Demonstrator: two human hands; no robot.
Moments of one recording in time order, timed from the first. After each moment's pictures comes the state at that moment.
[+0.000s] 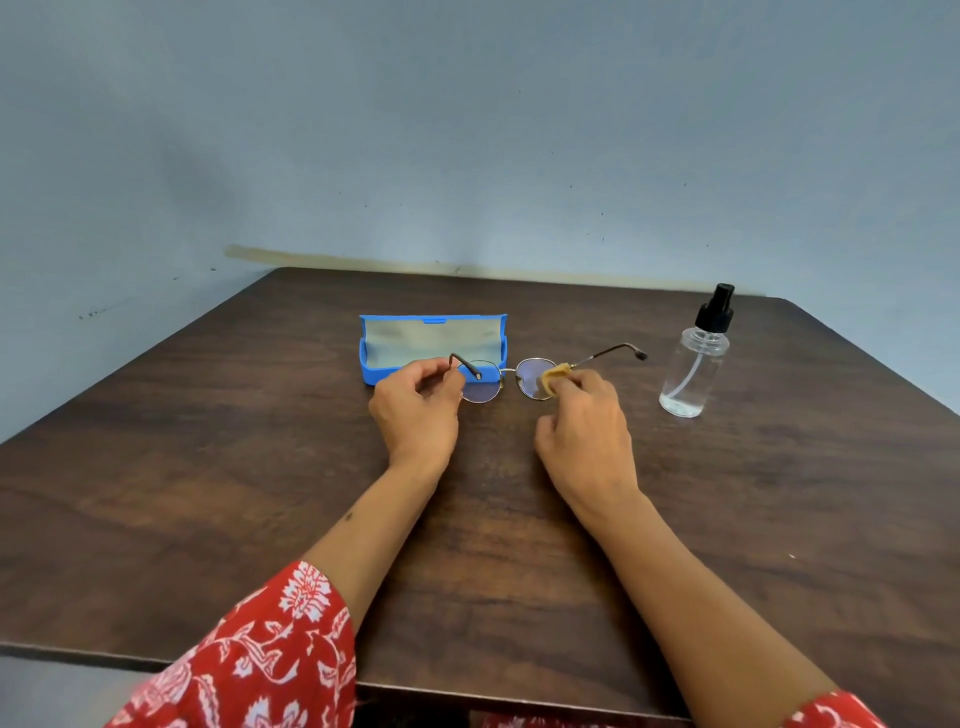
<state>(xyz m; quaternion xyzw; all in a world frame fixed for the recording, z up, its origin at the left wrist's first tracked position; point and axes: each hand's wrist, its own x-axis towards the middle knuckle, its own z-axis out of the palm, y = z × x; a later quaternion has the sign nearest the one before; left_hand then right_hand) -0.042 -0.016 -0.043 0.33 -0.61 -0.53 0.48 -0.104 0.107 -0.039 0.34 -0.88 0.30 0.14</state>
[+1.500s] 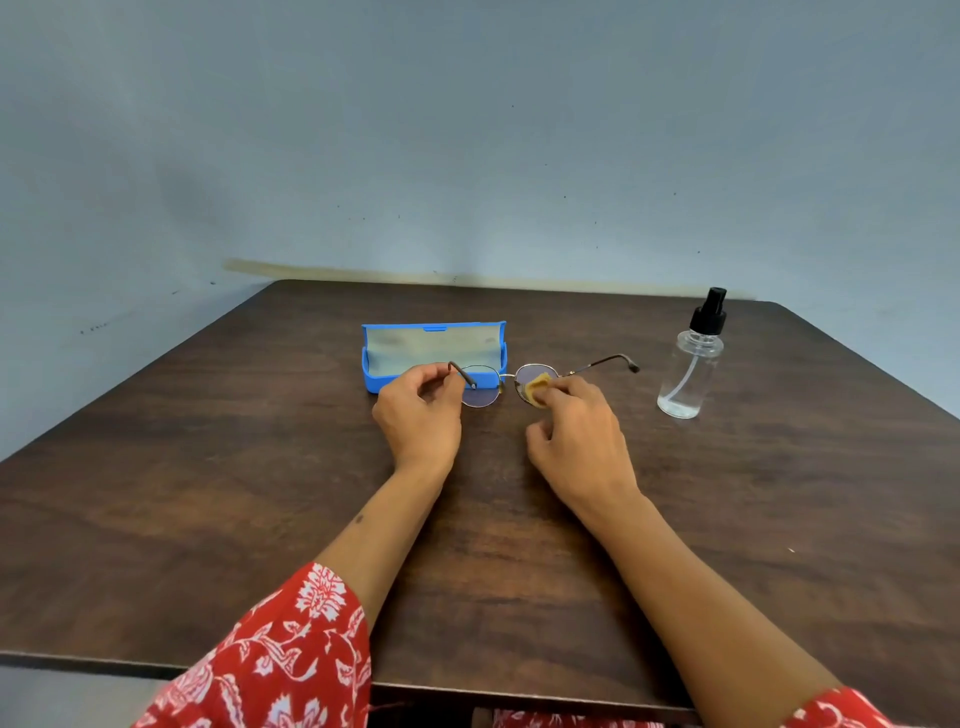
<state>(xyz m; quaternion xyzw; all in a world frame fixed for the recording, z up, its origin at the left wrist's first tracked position) -0.041 -0.015 -0.042 0.33 -0.62 -0.51 0.49 -0.100 0.106 -0.041 0.36 -0.87 0.30 0.14</state>
